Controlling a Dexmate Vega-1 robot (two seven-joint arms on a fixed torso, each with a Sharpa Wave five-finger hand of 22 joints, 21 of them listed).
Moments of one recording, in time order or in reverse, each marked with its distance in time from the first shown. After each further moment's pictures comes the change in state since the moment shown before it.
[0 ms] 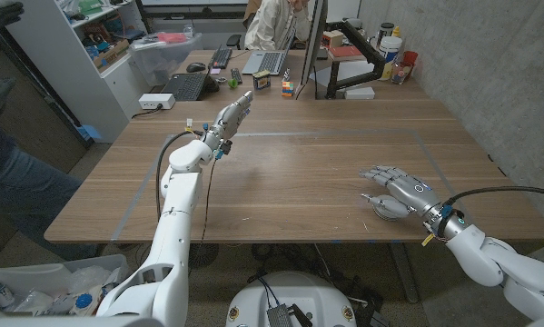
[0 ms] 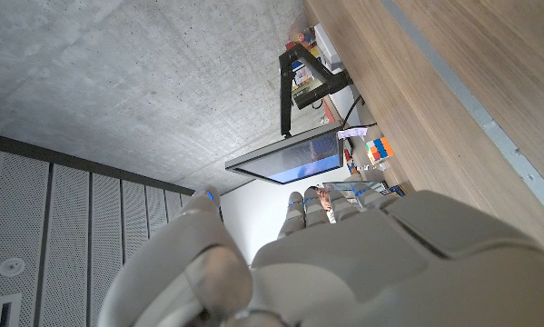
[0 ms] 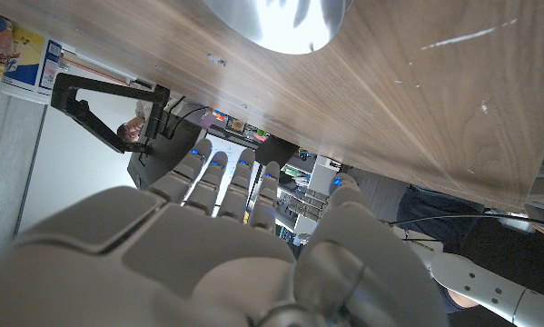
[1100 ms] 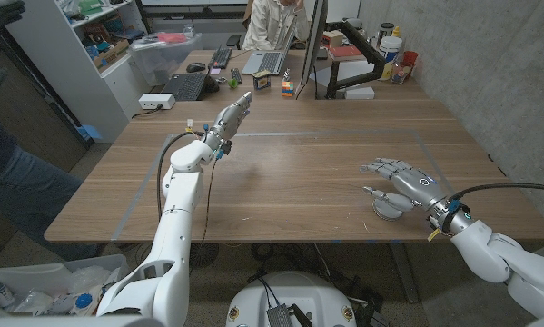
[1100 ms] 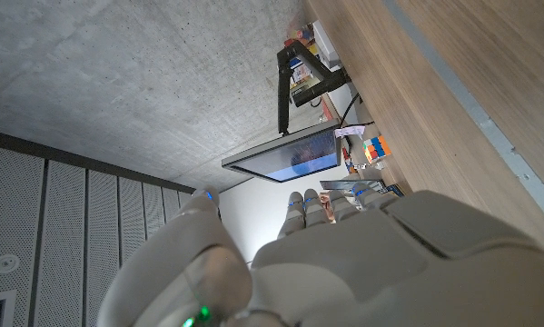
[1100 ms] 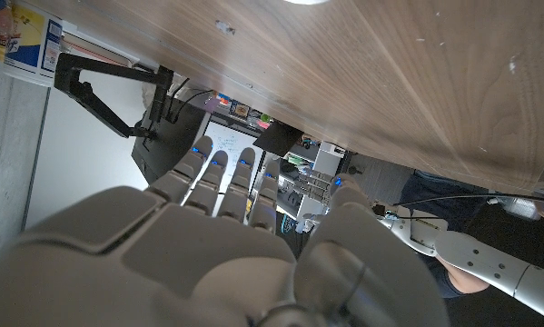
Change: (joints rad) left arm -0.022 -0.001 -0.004 0.043 -0.002 -0.018 0.007; left_hand 0.000 -0.008 0.003 0.003 0.000 0.000 0.000 0.000 0.000 0.000 0.000 0.000 0.000 0.000 0.000 0.000 0.000 0.000 0.000 0.000 0.000; right arm -0.007 0.049 0.072 -0.034 -0.005 0.057 0.018; right_hand -0.005 -0.005 -0.003 0.003 -0.003 0.003 -0.004 0.000 0.000 0.003 0.004 0.008 0.000 0.000 0.000 0.000 0.002 0.007 0.000 0.019 0.000
